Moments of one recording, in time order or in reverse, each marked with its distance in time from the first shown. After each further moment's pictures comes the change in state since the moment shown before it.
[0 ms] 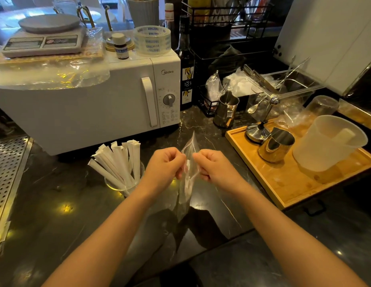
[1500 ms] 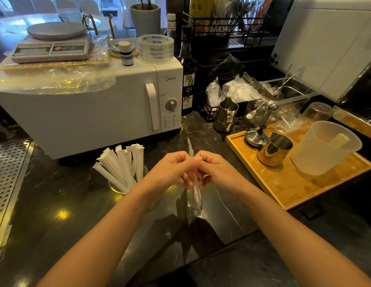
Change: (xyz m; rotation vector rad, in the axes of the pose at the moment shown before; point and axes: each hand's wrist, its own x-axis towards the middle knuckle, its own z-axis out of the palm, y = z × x) left_hand 0.003 0.010 -0.009 -0.151 -0.324 -0.102; right_hand -0.006 -0.015 0.002 -0.020 -0.104 -0.016
